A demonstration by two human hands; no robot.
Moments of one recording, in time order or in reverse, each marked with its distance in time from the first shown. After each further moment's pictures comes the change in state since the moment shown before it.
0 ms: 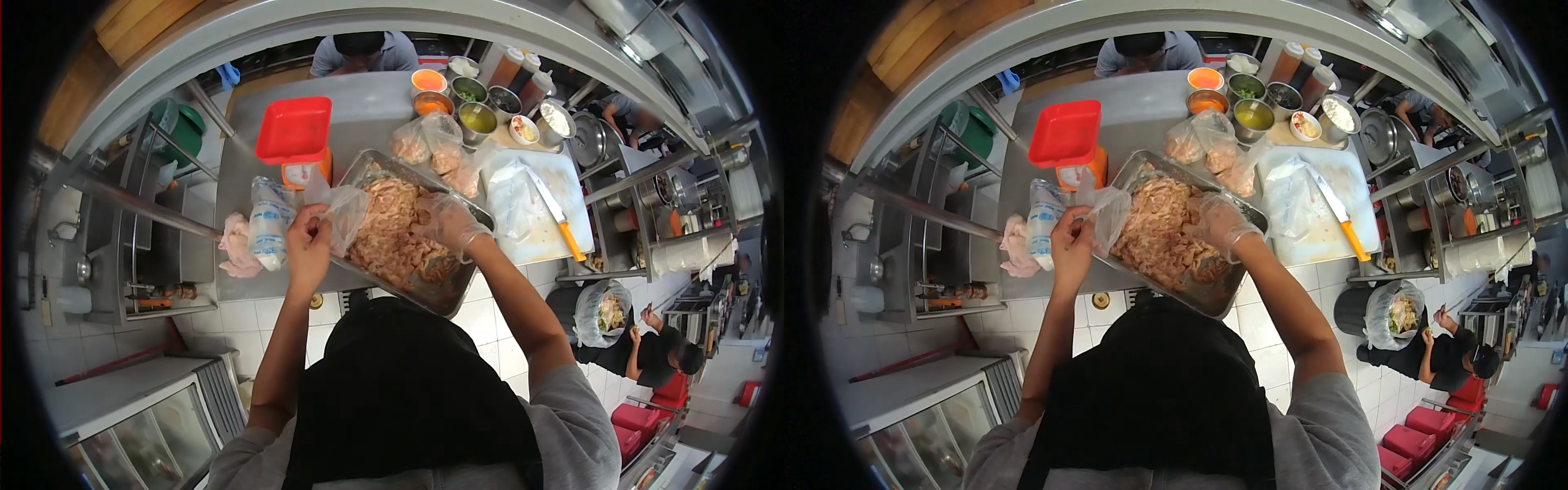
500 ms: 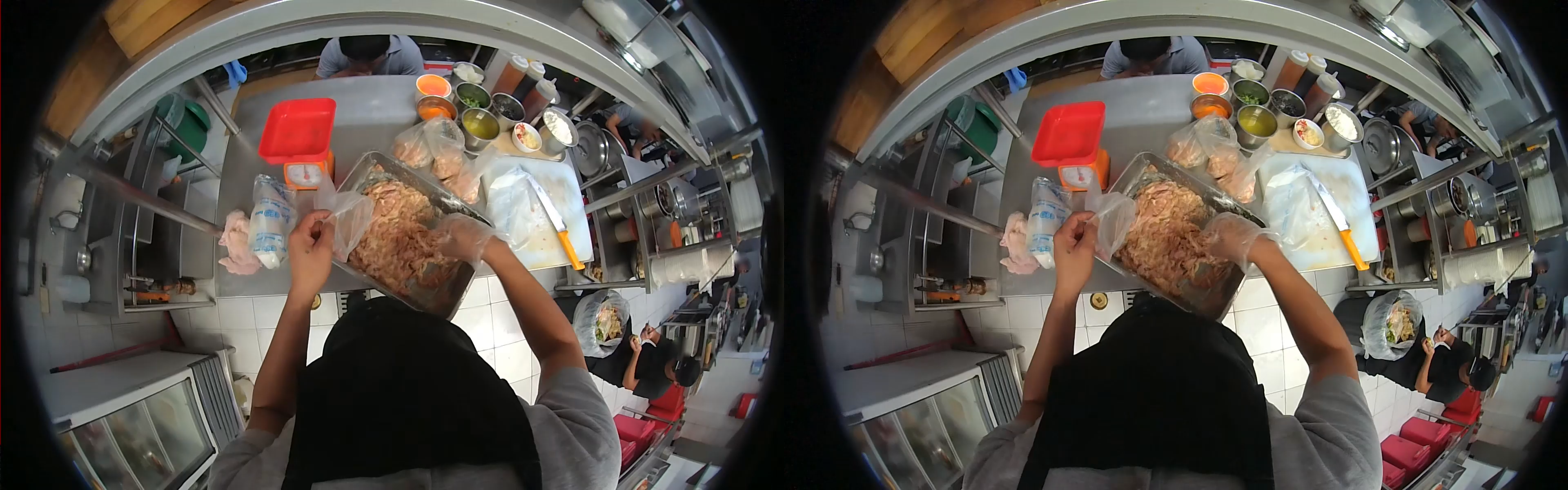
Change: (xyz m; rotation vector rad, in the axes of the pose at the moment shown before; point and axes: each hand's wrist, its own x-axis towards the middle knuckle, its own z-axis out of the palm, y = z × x) left_hand -0.007 -0.010 0.004 0.063 0.027 0.010; right_hand -0.018 0.014 -0.030 0.121 -0.348 -0.022
